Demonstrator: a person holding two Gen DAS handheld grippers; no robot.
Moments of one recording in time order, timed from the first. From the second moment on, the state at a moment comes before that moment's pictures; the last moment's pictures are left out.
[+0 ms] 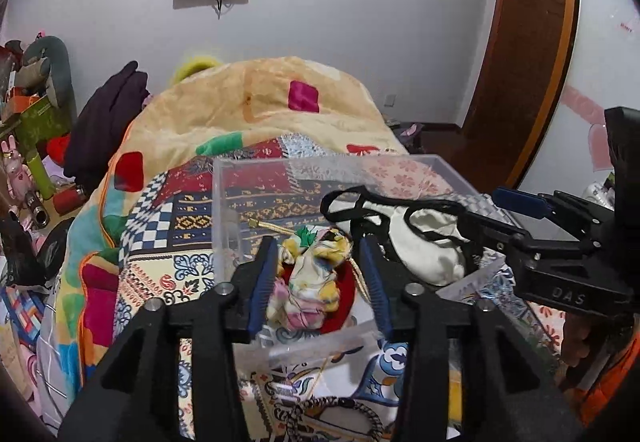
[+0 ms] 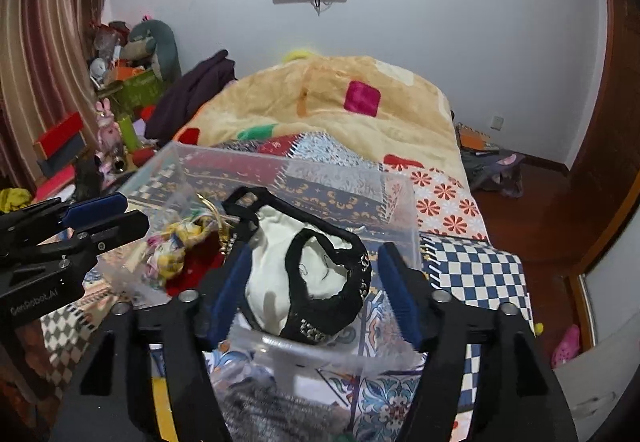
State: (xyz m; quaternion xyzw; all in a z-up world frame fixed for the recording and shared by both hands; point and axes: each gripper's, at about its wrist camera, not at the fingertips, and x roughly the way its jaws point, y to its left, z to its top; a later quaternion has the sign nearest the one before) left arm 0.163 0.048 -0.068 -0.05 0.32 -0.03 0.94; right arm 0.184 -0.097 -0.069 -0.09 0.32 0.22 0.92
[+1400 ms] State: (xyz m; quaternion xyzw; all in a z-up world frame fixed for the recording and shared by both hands) left arm 0.089 0.057 -0.142 -0.07 0.39 -0.01 0.92; right arm 0.090 -0.077 -0.132 -0.09 0.40 0.34 0.85
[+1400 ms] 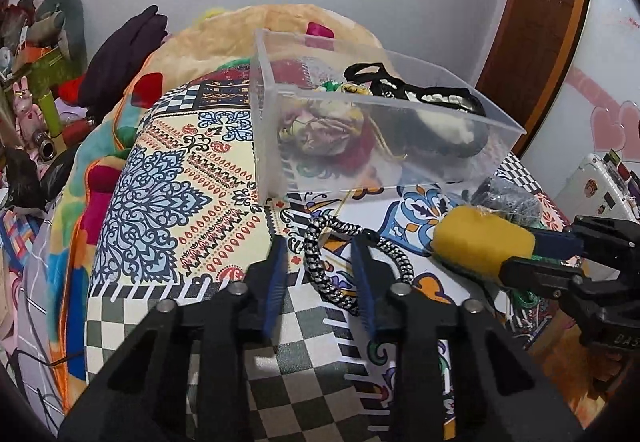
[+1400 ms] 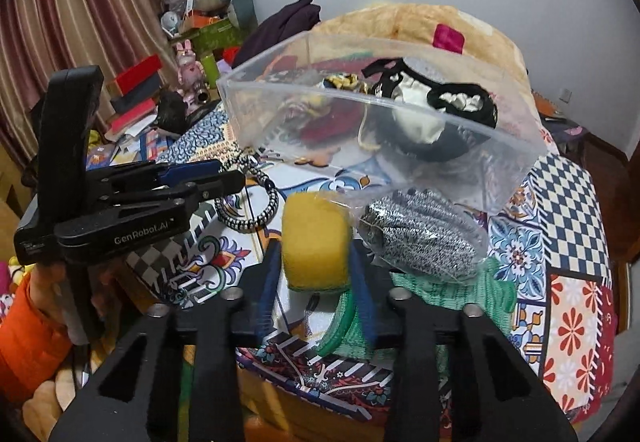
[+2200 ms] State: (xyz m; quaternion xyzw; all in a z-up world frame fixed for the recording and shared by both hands) left arm 0.067 0.047 -0.068 -0.06 0.29 -0.03 0.95; right arm 0.080 -0.097 -0.062 -0.05 0.30 0.33 0.89
